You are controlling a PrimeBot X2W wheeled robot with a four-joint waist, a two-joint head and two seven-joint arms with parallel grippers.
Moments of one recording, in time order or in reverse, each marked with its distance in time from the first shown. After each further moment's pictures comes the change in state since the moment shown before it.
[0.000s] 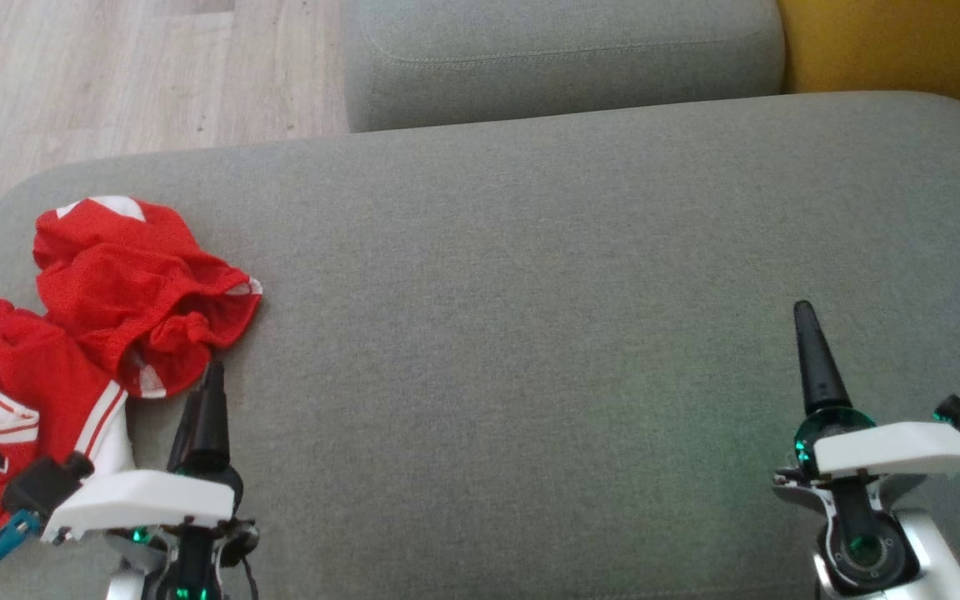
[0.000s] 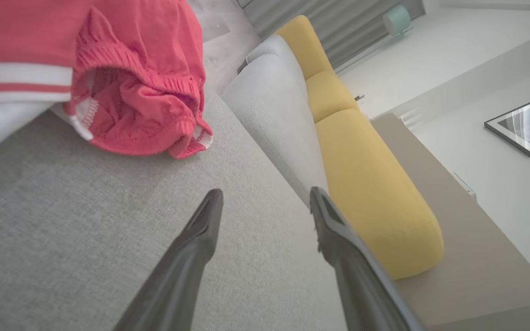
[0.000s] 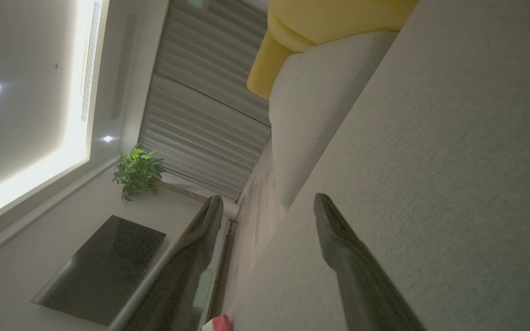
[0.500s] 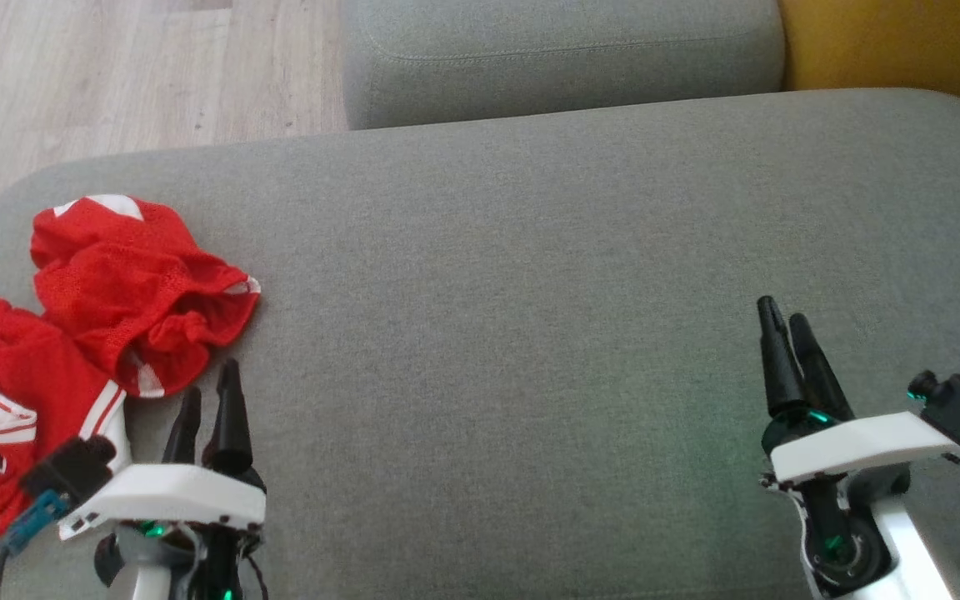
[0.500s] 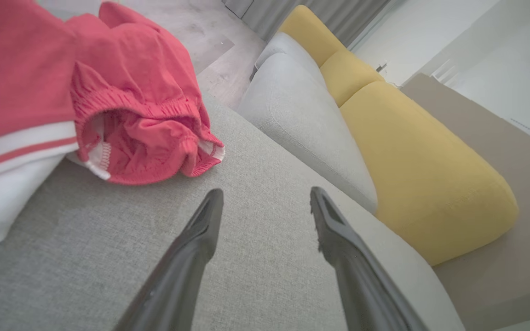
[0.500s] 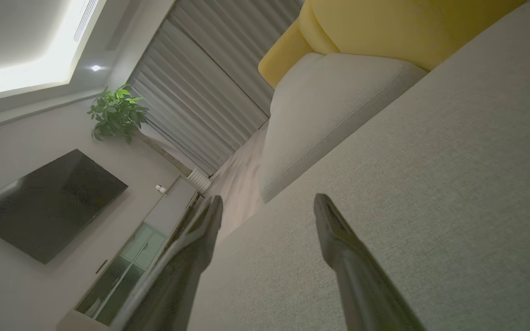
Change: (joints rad) left arm -0.001 0.001 -0.032 -0.012 0.289 0.061 -0.042; right arm -0.024 -0.022 0.055 0.014 -0.324 0.000 -0.043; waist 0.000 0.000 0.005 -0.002
